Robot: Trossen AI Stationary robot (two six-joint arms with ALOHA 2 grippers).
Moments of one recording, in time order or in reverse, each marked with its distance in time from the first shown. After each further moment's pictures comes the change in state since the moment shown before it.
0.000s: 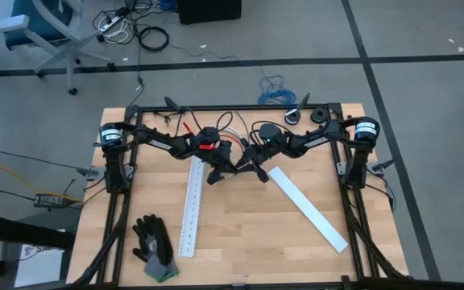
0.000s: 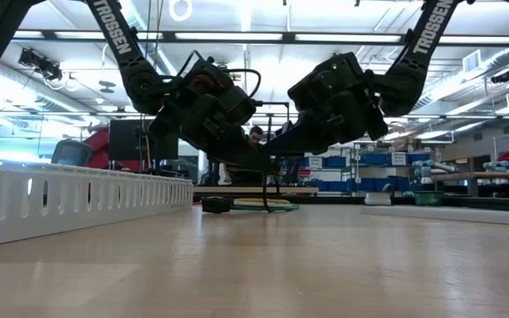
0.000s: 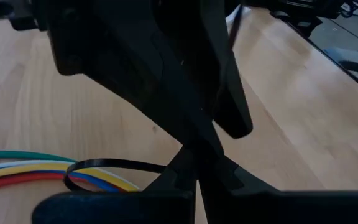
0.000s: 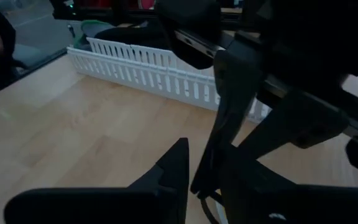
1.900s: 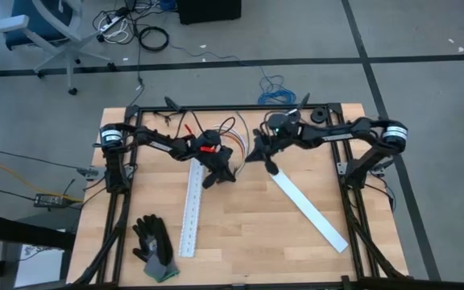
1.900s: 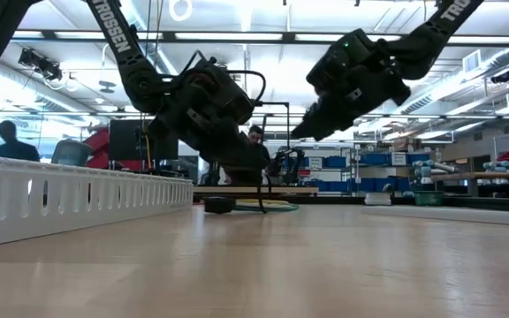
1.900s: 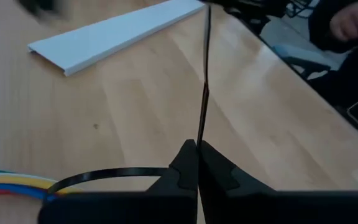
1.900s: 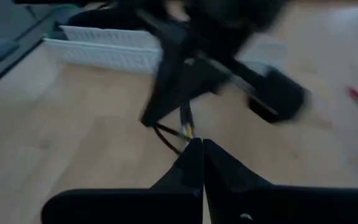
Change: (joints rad) left arm -0.028 0.001 -0.001 -0.047 0.157 0.001; right arm -0.059 -0.270 0.000 -0.438 0.100 -0.030
